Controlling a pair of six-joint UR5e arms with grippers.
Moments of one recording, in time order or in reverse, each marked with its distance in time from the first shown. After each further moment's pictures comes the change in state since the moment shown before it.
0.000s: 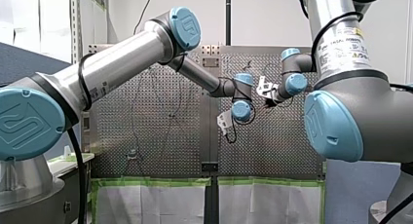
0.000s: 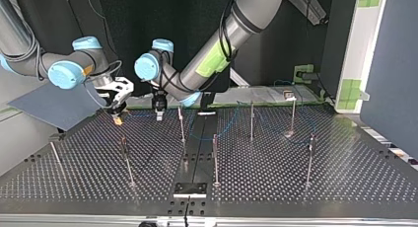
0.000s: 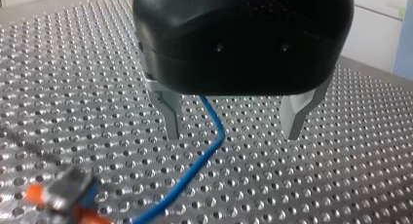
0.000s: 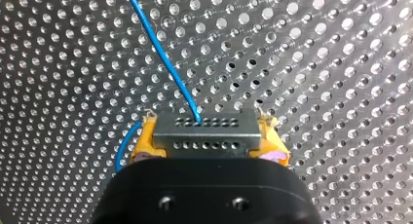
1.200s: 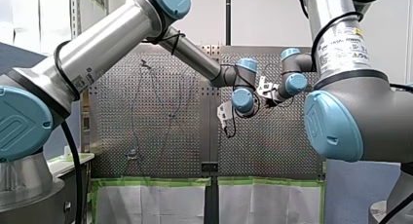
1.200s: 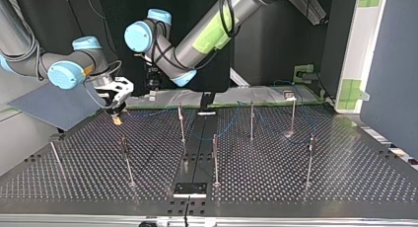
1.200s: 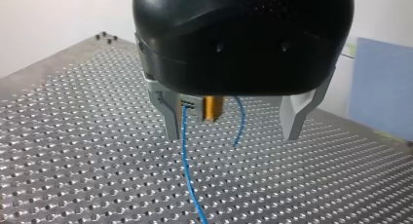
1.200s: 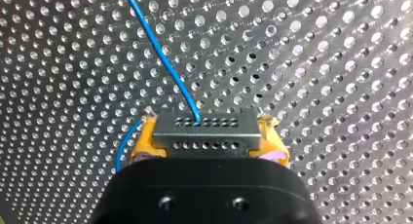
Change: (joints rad) left arm -0.091 0.181 -0.229 0.006 -0.031 0.058; right arm 0.000 -0.001 0.000 0.003 0.011 -0.003
